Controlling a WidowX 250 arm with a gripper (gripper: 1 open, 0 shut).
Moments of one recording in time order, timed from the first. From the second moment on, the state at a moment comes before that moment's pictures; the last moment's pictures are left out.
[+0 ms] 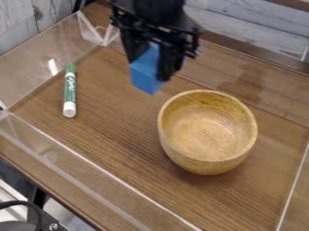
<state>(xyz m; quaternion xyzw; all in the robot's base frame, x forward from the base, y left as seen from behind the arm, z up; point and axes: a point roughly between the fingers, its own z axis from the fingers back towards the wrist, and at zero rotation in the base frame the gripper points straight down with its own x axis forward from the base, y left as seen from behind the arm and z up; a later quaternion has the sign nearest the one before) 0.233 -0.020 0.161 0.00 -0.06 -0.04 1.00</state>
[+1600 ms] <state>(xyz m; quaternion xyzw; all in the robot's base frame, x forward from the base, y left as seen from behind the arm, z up) 0.226 -0.067 0.138 0.00 -0.11 -0.04 0.99</state>
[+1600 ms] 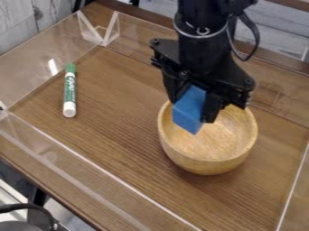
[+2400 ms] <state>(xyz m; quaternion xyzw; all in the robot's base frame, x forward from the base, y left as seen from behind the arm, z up) 0.237 -0.084 0.118 0.00 -0.11 -0.03 0.99</state>
